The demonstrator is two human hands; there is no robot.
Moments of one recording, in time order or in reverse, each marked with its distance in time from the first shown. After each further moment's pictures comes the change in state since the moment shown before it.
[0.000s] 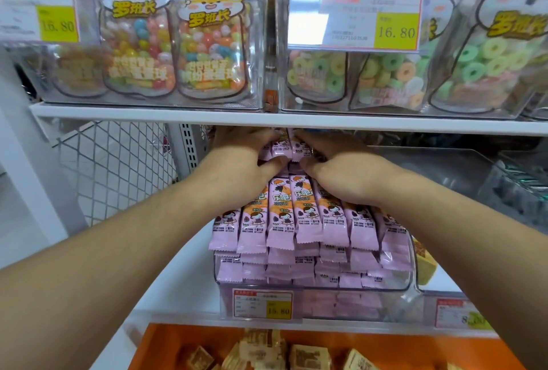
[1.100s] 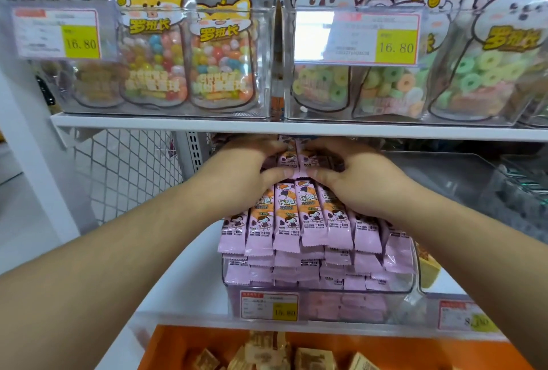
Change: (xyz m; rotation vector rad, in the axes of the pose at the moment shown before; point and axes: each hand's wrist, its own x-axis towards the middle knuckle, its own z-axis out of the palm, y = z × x) left_hand -0.007 0.003 -0.017 0.021 -0.136 0.041; right_hand -0.034 -0.009 -0.009 0.238 0.113 0.017
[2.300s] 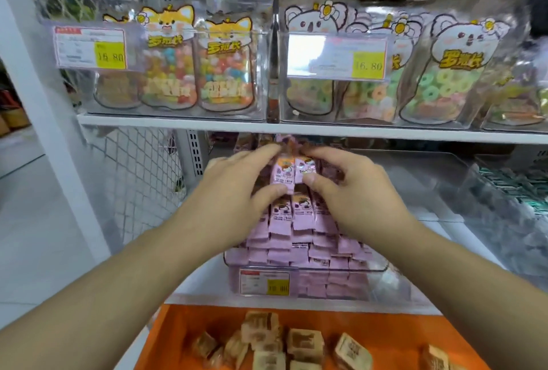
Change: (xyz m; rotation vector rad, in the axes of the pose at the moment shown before) left_hand -0.071 0.038 -0.019 -0.094 0.104 -0.046; right_hand -0.061 -0.030 -0.002 0.225 0.192 0.028
